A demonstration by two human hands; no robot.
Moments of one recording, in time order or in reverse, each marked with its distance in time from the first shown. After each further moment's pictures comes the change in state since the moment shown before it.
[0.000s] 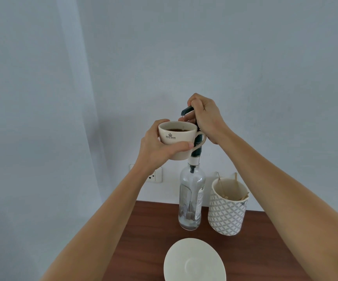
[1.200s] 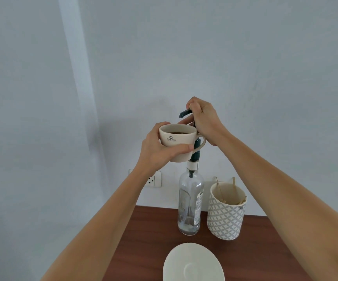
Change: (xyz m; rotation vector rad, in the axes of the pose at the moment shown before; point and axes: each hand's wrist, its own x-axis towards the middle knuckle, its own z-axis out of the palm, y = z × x) left_hand 0.002 0.010 0.001 -0.002 -0.001 0.012; right_hand 0.003 -0.008 -0.003 -0.039 -0.031 0.004
